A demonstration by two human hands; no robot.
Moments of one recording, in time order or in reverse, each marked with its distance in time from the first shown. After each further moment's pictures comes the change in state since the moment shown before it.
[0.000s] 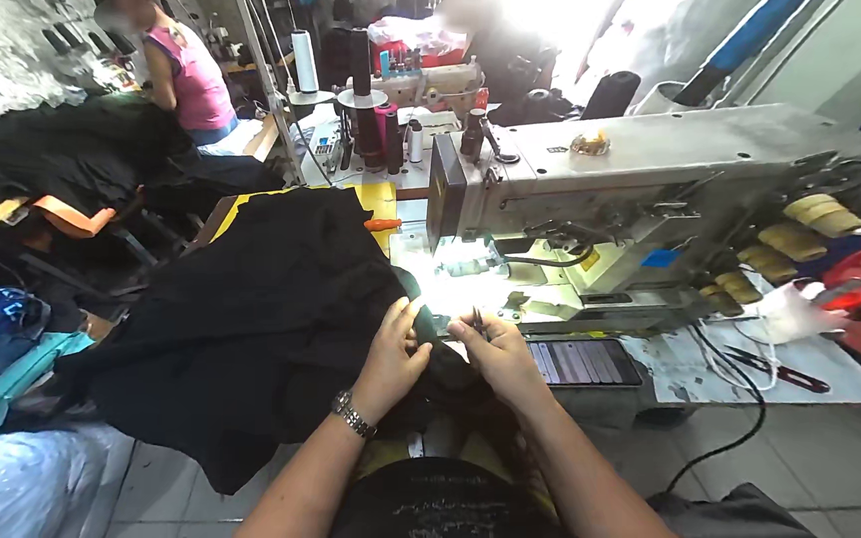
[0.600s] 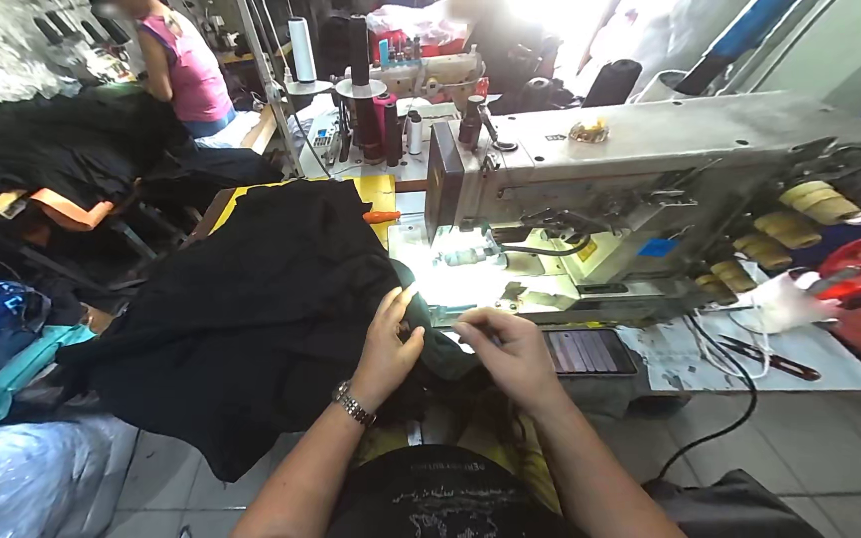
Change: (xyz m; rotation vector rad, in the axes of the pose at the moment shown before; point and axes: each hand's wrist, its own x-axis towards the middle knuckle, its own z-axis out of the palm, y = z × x) left_hand -0.002 -0.006 0.004 -0.113 0.106 0.047; right_hand -0.013 -0.011 -0.013 -0.199 -0.021 -0.272
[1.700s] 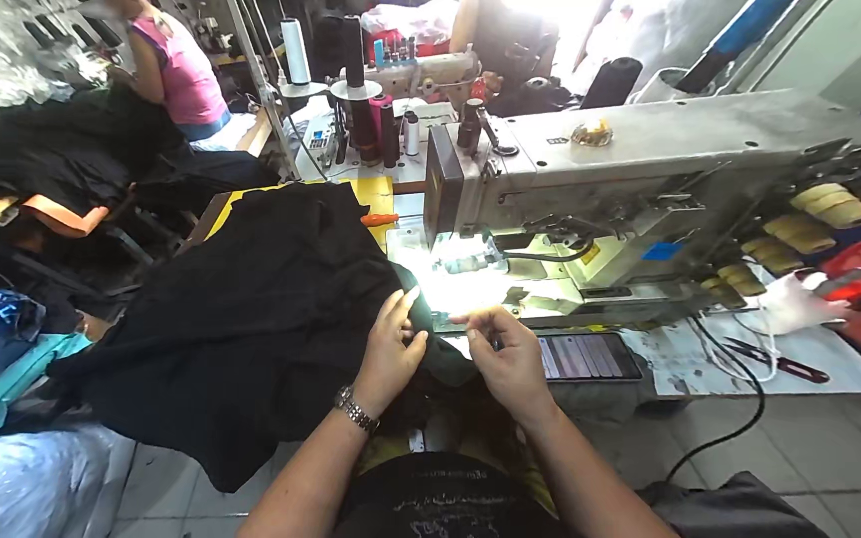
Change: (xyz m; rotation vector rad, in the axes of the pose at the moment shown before) left_hand 0.007 0.000 0.002 0.089 -0.002 -0.015; right_hand 0.002 0.007 0.017 0.029 0.162 -0.021
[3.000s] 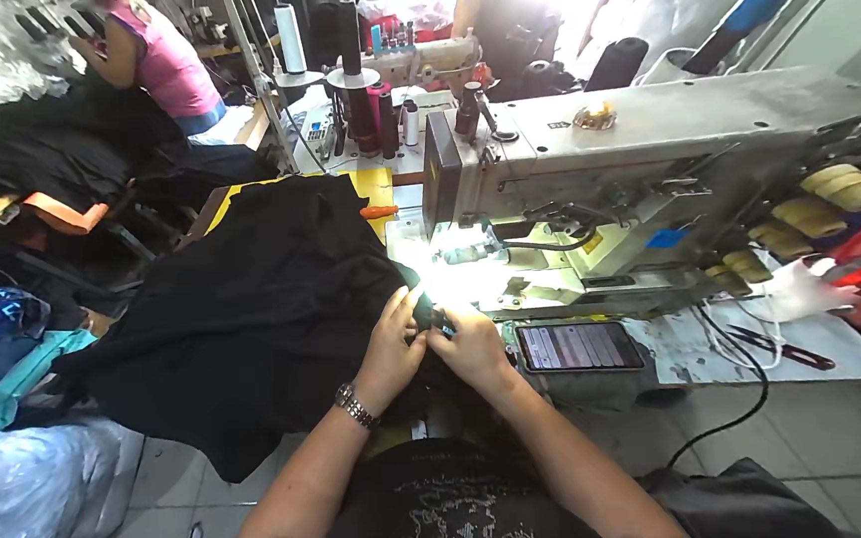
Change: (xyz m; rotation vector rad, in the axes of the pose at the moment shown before) left_hand -0.006 0.002 0.001 0.050 -0.063 0.013; right_hand 0.001 0.029 0.031 -0.538 -0.109 0.002
